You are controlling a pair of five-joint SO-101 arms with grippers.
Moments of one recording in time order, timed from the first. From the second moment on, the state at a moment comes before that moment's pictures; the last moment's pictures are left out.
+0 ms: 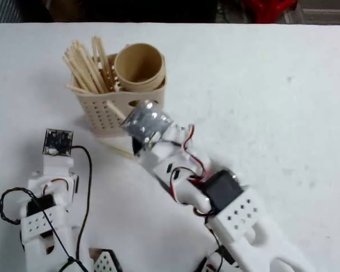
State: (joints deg) left arm -30.0 -58.2 88.5 37.0 -27.0; right arm -43.2 -47.3 33.8 52.0 17.6
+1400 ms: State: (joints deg) left arm -30.0 -58.2 88.5 37.0 -27.0; right arm -43.6 19.1 -51.0 41.8 3.6
